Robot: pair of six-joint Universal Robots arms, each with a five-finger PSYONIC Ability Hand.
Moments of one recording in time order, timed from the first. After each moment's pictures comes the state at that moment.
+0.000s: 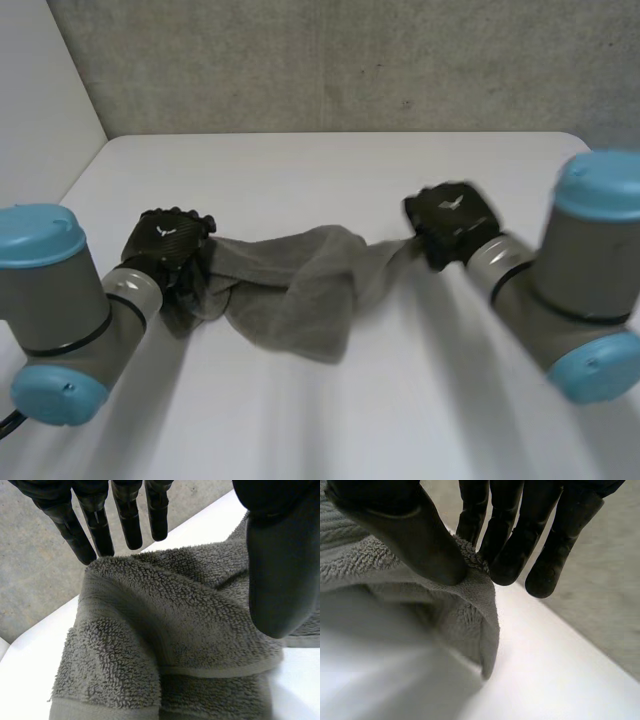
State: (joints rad) left arm 4.37 -1.98 -1.68 3.40 -1.55 3.46; right arm 2.02 -1.18 1.47 -0.06 1.47 2.80; left_hand 0.40 0.40 0.40 0.40 0.41; right_hand 1.31 1.27 1.33 1.33 1.14
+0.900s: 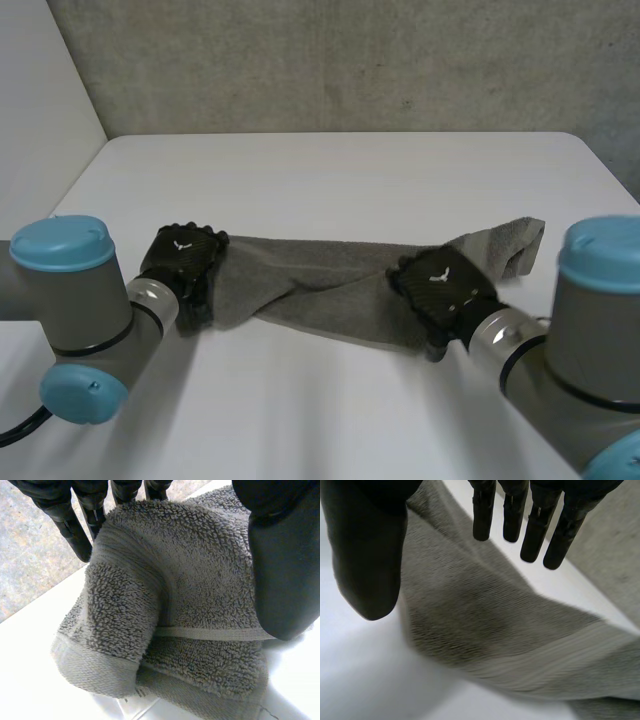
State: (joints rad) left arm 4.35 -2.08 -1.64 3.40 -1.55 3.46; right arm 2.08 -1.28 1.72 -0.02 1.44 2.68; left_hand 0.36 0.36 0.35 0.37 0.34; right_hand 0.39 0.38 0.40 0.40 0.24
